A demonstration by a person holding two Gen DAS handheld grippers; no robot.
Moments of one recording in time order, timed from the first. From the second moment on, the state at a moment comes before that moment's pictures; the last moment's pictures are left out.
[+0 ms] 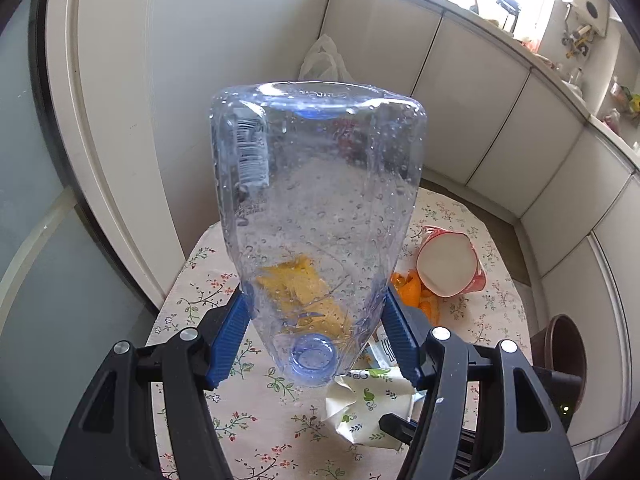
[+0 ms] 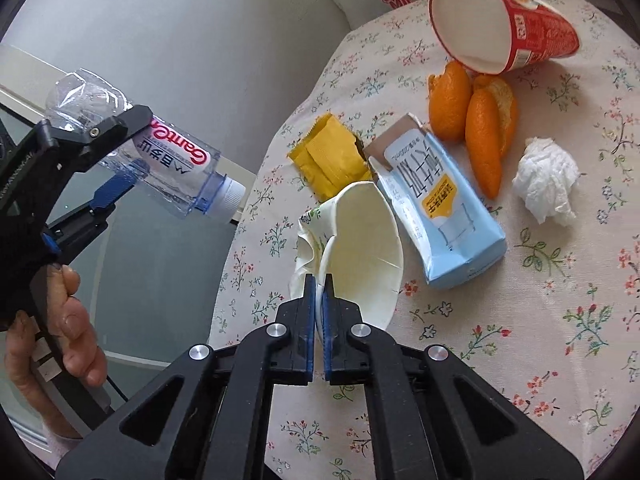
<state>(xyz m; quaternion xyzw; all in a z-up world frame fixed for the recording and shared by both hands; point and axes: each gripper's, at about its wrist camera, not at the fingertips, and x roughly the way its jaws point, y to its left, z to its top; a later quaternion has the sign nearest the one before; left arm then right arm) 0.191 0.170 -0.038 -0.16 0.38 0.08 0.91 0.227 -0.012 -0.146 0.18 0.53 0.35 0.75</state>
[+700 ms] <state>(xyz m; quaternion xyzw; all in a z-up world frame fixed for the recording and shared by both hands) 0.196 0.080 -0.033 -0.15 0.37 0.00 0.92 0.202 -0.316 -0.034 0.12 0.31 -0.11 0.94</state>
